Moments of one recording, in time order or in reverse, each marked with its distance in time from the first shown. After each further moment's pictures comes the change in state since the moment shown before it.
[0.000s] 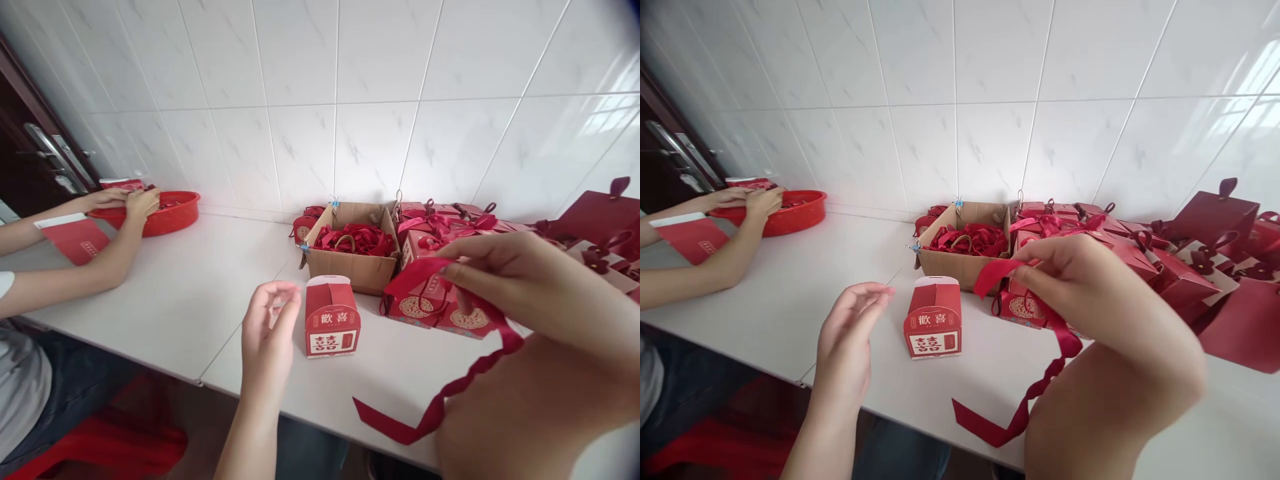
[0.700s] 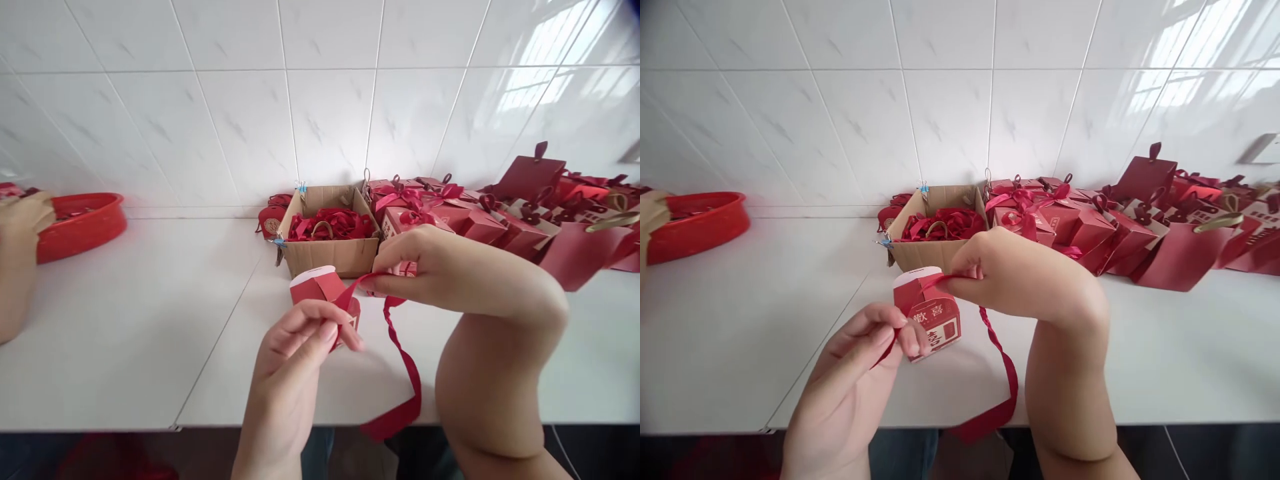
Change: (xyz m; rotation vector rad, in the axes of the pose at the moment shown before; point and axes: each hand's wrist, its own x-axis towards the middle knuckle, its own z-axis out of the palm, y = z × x) left_hand -0.008 0.007 -0.009 -0.517 -0.732 -0.281; right_hand 0.024 -0.023 0.044 -0.275 -0.315 -0.036
